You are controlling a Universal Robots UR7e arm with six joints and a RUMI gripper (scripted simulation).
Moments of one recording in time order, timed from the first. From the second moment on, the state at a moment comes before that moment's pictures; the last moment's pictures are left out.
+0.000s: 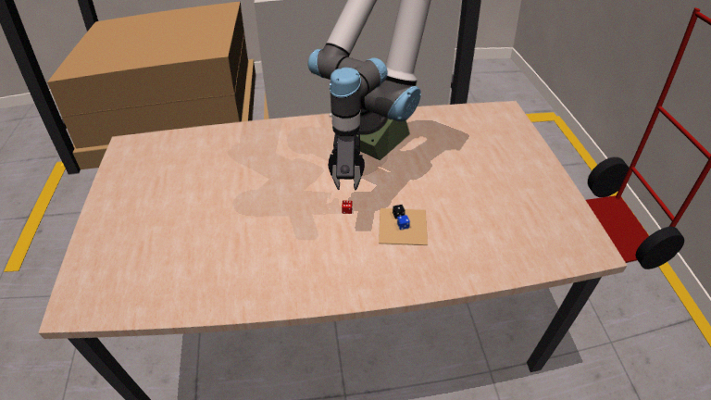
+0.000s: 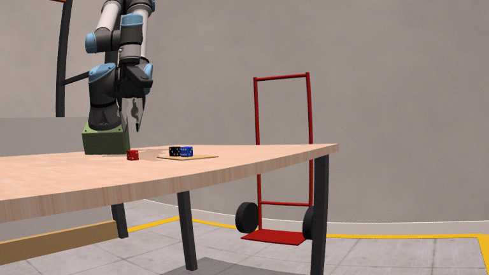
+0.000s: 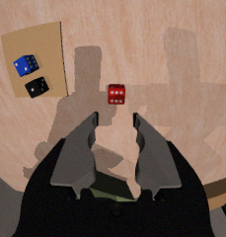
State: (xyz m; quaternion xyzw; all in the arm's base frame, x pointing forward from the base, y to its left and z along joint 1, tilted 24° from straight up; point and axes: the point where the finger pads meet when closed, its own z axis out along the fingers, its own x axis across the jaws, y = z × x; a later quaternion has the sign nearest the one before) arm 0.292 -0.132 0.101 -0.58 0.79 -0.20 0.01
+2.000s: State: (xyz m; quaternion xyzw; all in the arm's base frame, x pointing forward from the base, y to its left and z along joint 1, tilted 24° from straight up) arm 0.303 -0.148 0.058 -0.58 0.79 -0.20 0.01
